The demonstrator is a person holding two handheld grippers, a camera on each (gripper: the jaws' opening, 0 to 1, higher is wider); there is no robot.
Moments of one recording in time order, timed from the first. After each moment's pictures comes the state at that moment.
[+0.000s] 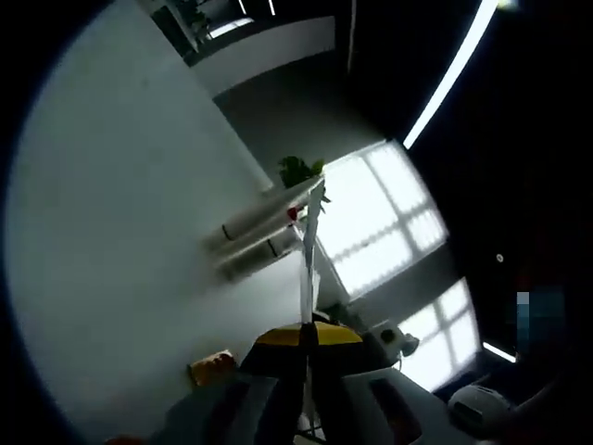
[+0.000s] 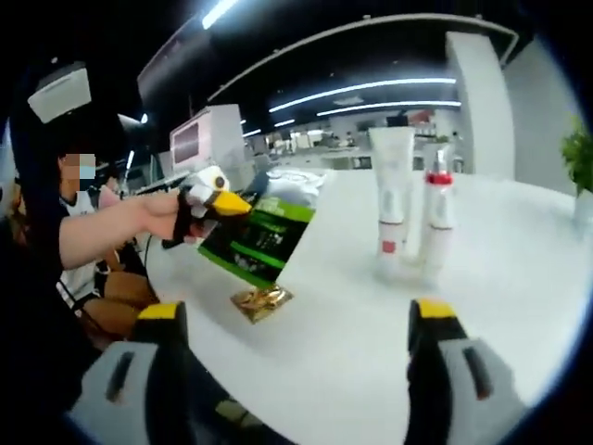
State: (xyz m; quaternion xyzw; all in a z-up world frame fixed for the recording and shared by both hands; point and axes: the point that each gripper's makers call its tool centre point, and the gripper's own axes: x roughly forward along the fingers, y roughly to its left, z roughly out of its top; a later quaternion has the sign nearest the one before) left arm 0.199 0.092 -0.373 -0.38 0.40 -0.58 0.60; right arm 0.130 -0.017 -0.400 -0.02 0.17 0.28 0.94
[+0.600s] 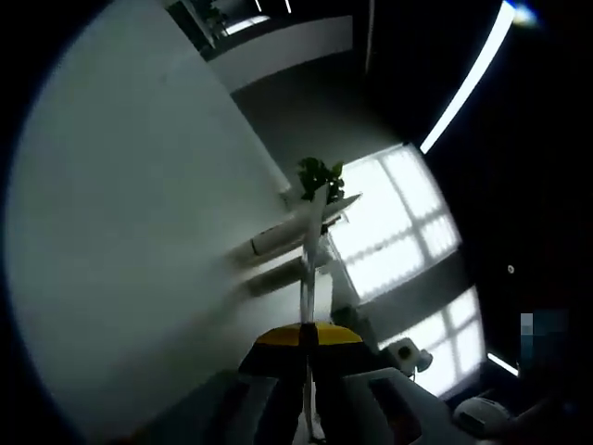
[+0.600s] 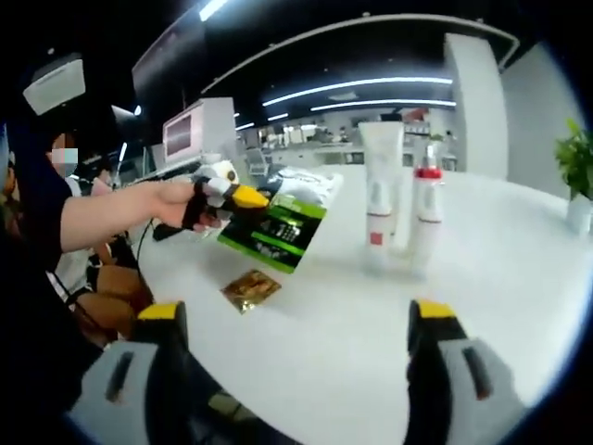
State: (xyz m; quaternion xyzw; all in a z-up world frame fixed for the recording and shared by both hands) left arm 0.233 0.085 -0.394 -0.38 0.42 -0.55 0.61; right arm 0.126 -0.023 -0.408 -0.01 0.19 0.27 0.94
